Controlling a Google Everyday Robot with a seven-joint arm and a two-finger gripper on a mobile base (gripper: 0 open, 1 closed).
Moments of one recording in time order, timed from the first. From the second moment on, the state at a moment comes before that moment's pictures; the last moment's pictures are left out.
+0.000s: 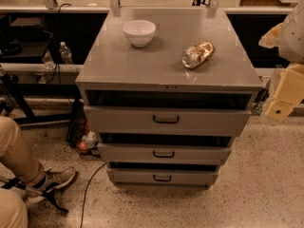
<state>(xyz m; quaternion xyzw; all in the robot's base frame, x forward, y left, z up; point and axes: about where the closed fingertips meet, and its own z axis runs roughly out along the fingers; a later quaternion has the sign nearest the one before) 0.438 -0.215 0.984 -0.60 0.78 -0.04 0.17</state>
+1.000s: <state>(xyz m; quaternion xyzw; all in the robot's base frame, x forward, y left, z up) 0.434 -0.205 0.903 -0.62 0.76 -0.02 0.17</state>
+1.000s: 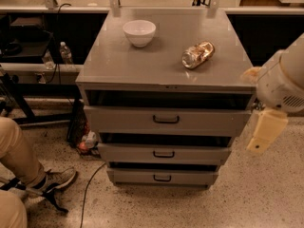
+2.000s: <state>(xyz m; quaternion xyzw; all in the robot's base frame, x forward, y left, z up) 0.444 -0.192 0.802 -0.64 0.74 0.03 0.21</state>
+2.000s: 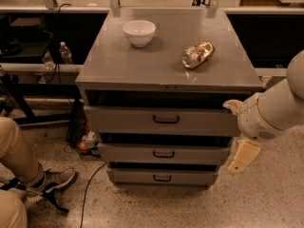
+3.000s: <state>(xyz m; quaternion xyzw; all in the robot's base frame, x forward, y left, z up) 0.491 -0.212 0.753 -0.66 0.72 -0.03 0.23</state>
